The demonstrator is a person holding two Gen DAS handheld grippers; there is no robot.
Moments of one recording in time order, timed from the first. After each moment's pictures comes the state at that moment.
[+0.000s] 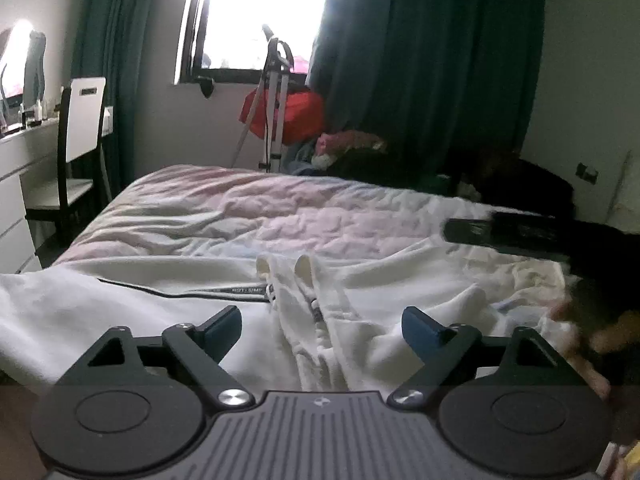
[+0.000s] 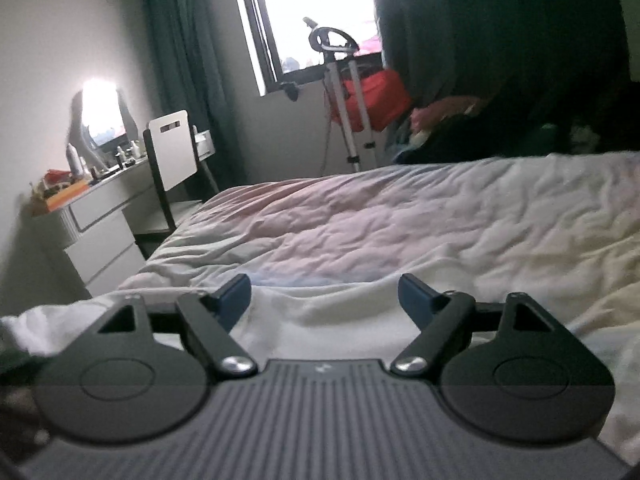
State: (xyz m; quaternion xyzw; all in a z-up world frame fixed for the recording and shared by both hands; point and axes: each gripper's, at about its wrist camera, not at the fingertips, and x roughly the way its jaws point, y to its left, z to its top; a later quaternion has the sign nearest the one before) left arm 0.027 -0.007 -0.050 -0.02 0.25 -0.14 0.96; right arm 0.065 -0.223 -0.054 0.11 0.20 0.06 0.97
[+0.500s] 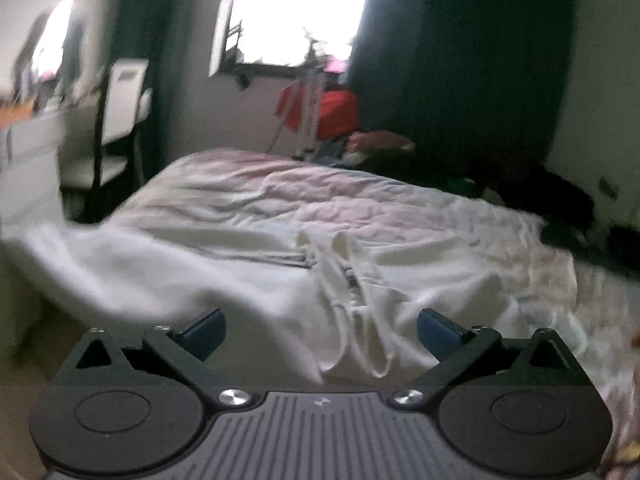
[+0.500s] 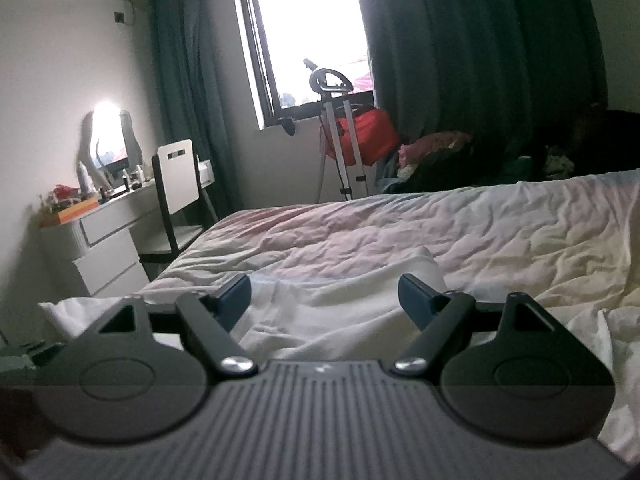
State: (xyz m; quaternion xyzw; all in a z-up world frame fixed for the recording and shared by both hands) left arm -0.011 0.033 -0.058 -0.07 0.27 -0.09 0.96; right arm -0.025 -0.218 -0.043 0.10 0.16 0.05 0.98
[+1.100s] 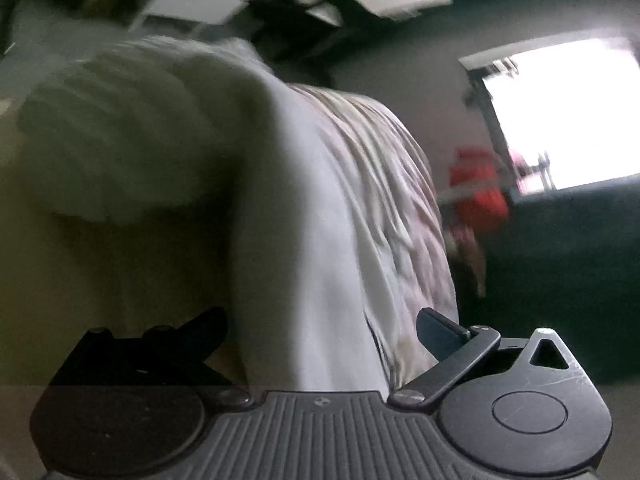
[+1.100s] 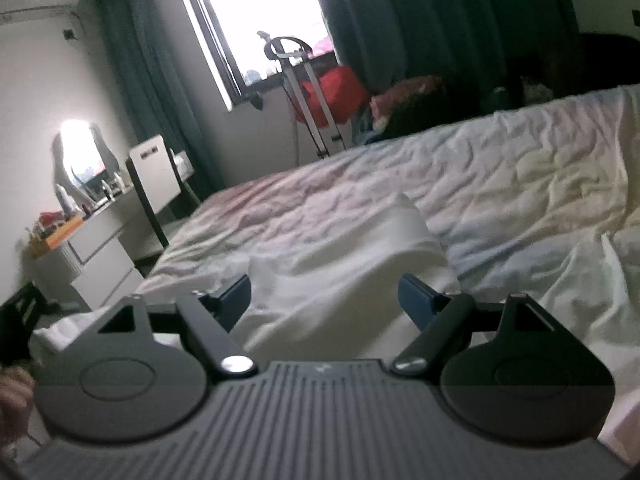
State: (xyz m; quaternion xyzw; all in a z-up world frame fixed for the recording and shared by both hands) left arm 0.059 0.258 -0.110 -0.56 0.33 0.07 0.76; right arm -0.005 -0.241 -0.076 0.19 0.22 0.03 0.96
